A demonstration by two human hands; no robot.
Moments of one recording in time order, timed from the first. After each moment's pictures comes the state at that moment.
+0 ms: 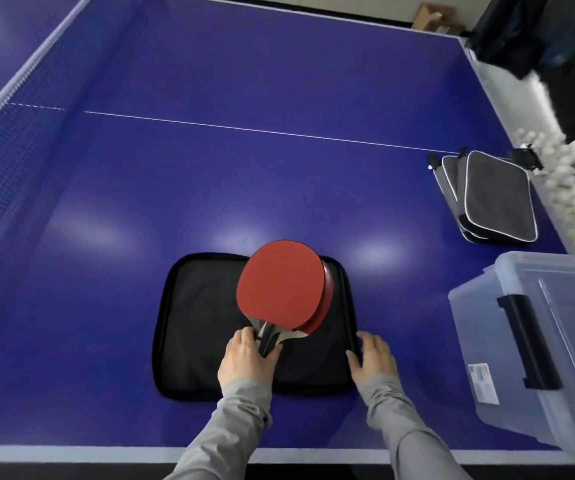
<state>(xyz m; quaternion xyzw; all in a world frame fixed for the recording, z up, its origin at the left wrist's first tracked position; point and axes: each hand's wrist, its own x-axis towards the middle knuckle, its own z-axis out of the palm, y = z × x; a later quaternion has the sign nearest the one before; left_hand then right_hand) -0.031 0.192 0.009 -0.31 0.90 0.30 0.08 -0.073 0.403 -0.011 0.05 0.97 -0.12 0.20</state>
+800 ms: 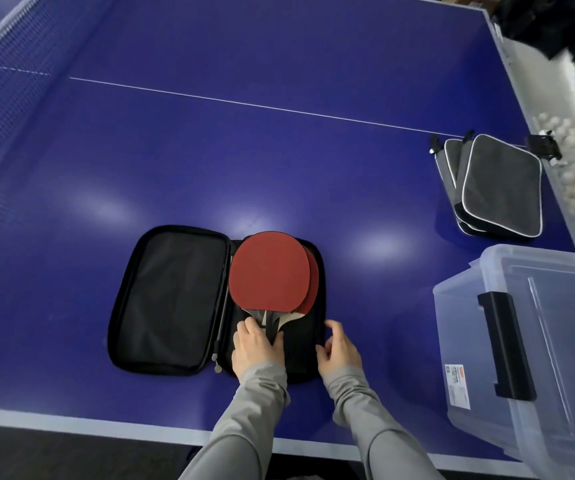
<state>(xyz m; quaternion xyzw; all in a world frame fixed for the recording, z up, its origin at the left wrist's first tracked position) -0.051 0.287 -0.026 -0.40 0.87 0.28 0.11 -0.076 0.419 -0.027 0.05 0.93 -0.28 0.24</state>
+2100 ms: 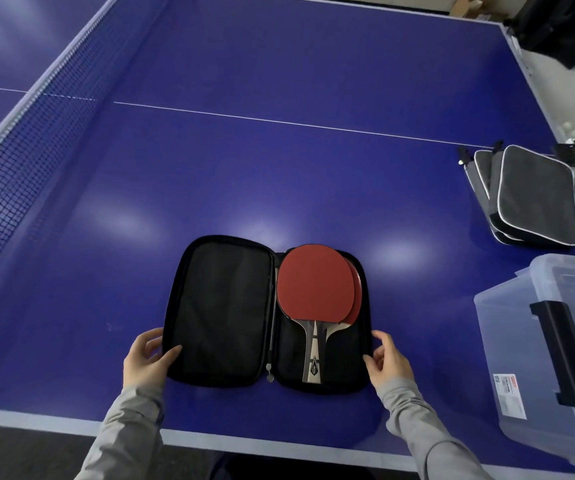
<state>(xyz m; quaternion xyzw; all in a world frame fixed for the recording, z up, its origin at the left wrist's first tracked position) 0.030 0.047 -0.009 -0.46 0.67 0.58 -0.06 -0.070 0.413 -0.020 0.07 0.94 -0.28 0.20</state>
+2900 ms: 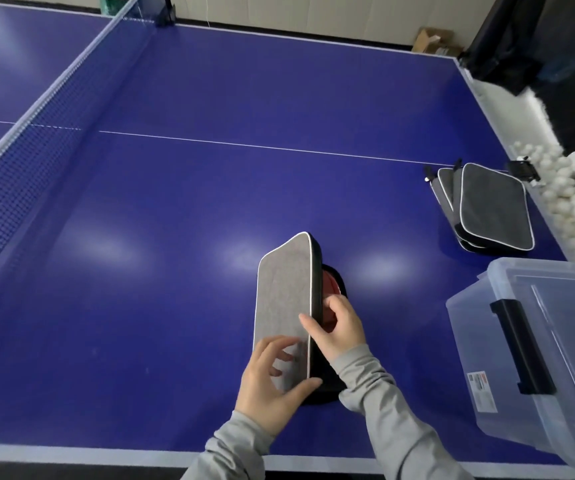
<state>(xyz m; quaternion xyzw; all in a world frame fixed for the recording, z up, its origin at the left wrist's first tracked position) 0.002 0.213 0.073 -0.12 0.79 0.60 -0.02 -0.097 0.330 0.082 -0.02 0.89 -0.46 0.05</state>
